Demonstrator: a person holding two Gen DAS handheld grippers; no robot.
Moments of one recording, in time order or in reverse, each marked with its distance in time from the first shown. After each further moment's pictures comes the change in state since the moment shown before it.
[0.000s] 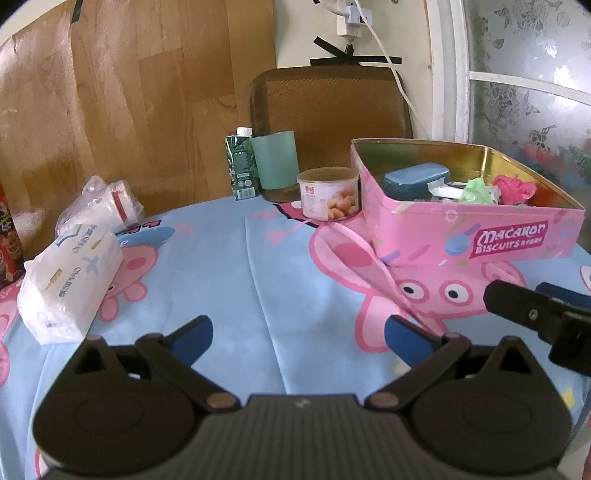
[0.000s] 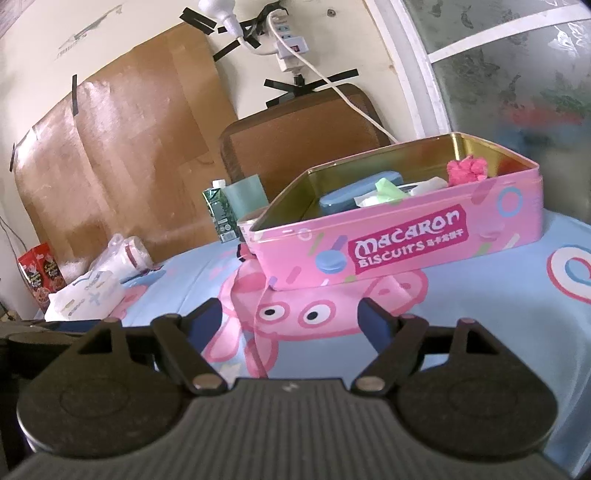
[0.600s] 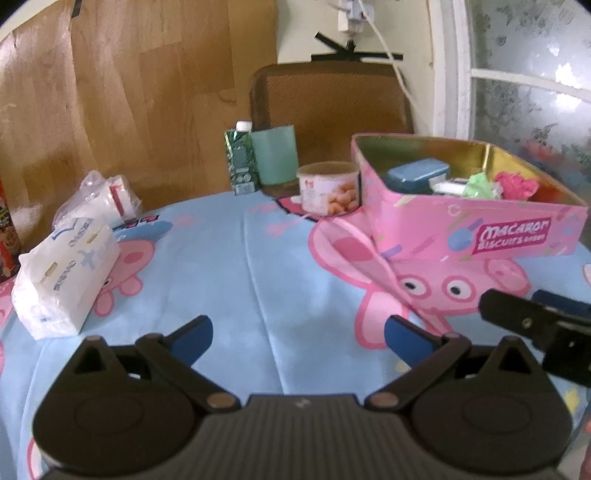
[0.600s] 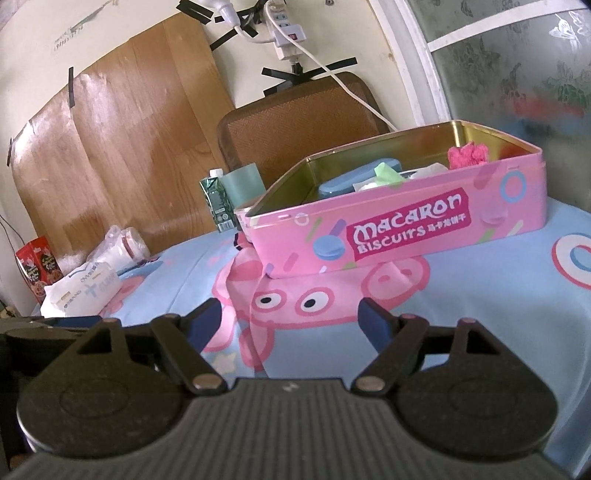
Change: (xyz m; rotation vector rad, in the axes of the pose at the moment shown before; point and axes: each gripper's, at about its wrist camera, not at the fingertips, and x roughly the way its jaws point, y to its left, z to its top) left arm 0.004 0.000 -0.004 -0.006 -0.006 -0.011; right arm 0.006 -0.003 -0.005 0.006 0.030 0.000
